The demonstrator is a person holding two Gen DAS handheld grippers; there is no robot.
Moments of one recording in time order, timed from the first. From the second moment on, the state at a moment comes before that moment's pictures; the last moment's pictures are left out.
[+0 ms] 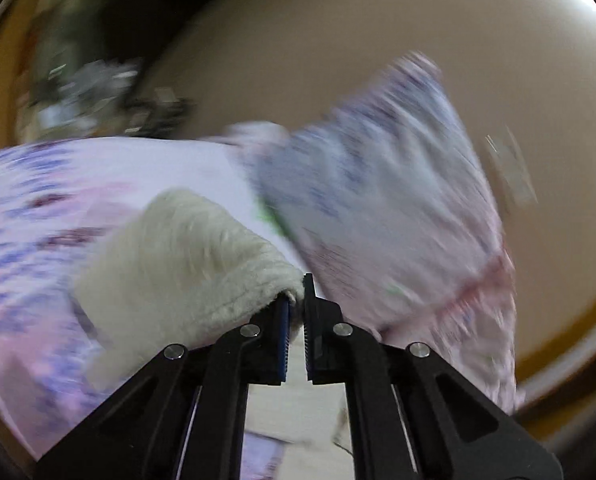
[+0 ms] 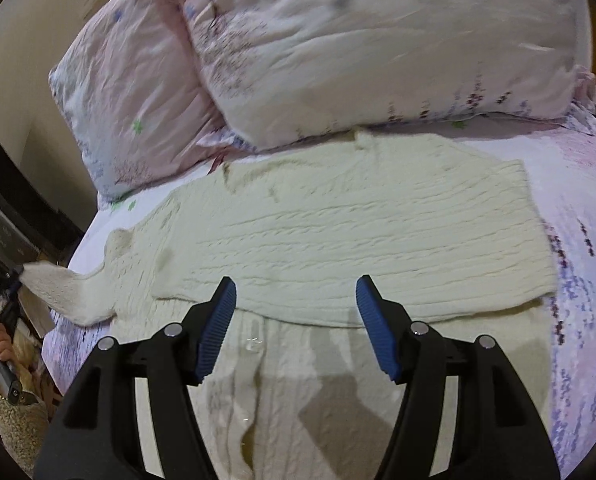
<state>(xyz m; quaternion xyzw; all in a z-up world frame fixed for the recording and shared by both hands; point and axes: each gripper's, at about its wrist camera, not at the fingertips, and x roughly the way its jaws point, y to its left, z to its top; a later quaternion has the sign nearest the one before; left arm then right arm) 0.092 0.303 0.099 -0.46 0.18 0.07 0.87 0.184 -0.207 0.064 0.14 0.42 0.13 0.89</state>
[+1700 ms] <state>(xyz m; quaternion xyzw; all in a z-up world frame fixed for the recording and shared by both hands) 0.177 0.120 -0.002 -0.28 0.43 -0.13 0.85 0.192 -0.106 0.054 -0.06 0.37 0.22 0.90</state>
